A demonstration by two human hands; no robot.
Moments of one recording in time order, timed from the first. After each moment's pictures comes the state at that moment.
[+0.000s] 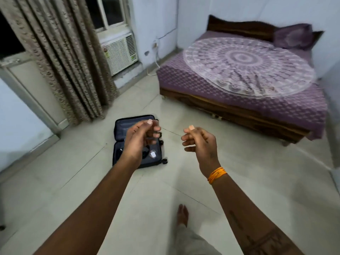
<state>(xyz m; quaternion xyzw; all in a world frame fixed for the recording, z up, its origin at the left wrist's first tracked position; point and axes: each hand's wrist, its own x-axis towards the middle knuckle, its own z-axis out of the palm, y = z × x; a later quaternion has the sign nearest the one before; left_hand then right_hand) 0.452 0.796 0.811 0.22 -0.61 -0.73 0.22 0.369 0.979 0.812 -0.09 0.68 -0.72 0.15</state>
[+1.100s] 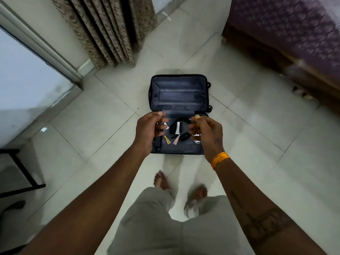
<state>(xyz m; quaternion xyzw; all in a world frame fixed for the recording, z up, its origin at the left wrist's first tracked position) 0.250 0.316 0.563 0.49 -0.50 -0.70 0.11 0.133 0.467 0.568 0.04 0.70 -0.62 0.34</state>
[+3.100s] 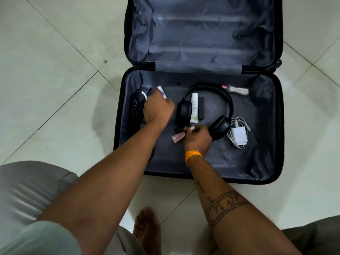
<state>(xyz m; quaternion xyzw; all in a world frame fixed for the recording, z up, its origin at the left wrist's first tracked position) 0.127 0.208 -0.120 0.57 -0.77 -0.30 0.00 0.118 0.353 -0.155 0.08 0.91 -0.33 0.23</state>
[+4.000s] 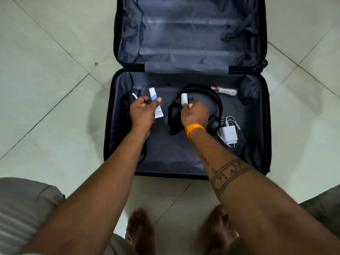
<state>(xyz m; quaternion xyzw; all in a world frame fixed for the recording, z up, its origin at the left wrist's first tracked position) 0.147 0.214 -0.141 0.59 -0.53 -0.59 0.18 0.045 0.322 -0.122 -0.06 0.92 -0.29 0.25</state>
